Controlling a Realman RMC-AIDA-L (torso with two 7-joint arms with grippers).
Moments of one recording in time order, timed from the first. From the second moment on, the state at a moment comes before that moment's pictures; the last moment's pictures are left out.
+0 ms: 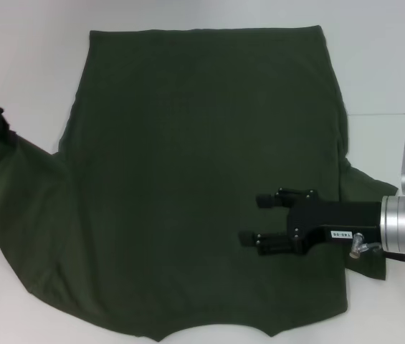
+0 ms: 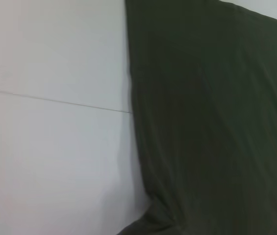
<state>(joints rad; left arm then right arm) -0.91 -1.83 0.46 0.72 2.80 1.37 -2.62 0.67 2.06 -0.81 -0.45 -1.93 -1.34 1.28</state>
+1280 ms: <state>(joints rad) -1.06 -2.10 0.52 0.47 2.73 0.92 -2.66 0.65 2.06 -0.81 -0.45 -1.93 -1.34 1.27</state>
